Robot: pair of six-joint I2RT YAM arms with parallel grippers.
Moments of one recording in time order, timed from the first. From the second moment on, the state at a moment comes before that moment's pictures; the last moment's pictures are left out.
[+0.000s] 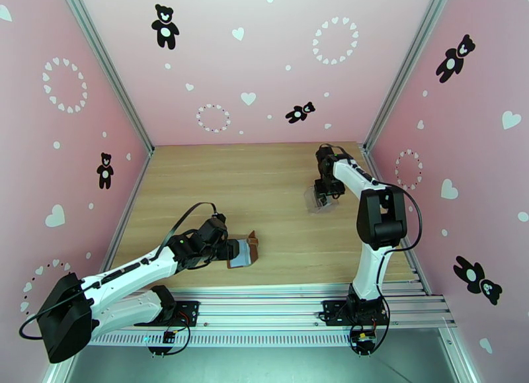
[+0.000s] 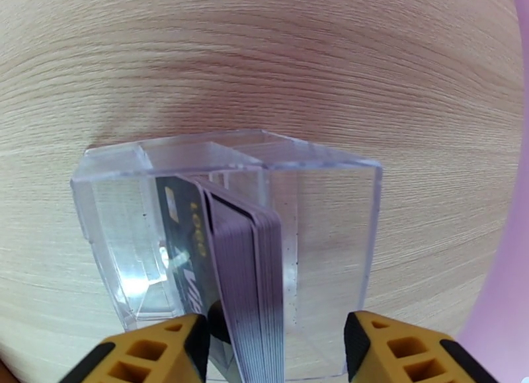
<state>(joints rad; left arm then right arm) -0.79 1.10 0.58 -0.50 -0.01 -0.79 0.16 1.97 1.57 -1.01 0.22 0.06</state>
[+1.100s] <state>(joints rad) -0.79 1.13 0.58 -0.49 -0.01 -0.79 0.16 1.95 1.57 -1.02 0.22 0.07</state>
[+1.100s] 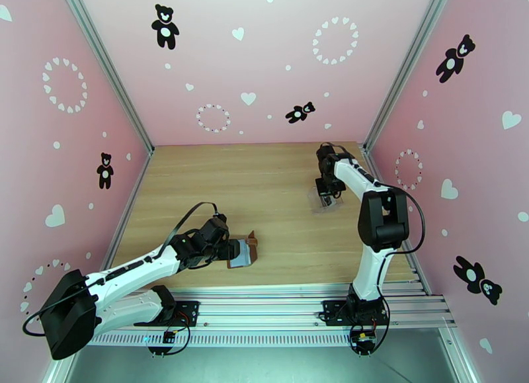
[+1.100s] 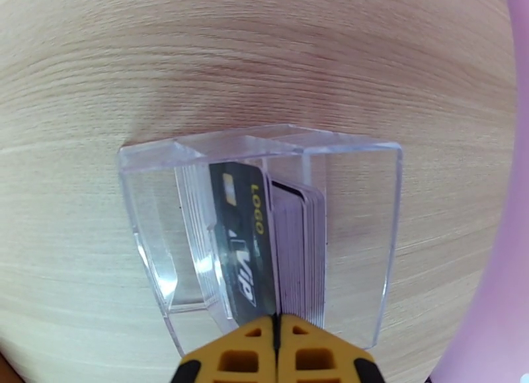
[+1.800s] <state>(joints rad) -0.79 1.13 0.58 -0.49 -0.01 -0.79 0.16 1.89 1.57 -1.03 0.19 0.07</state>
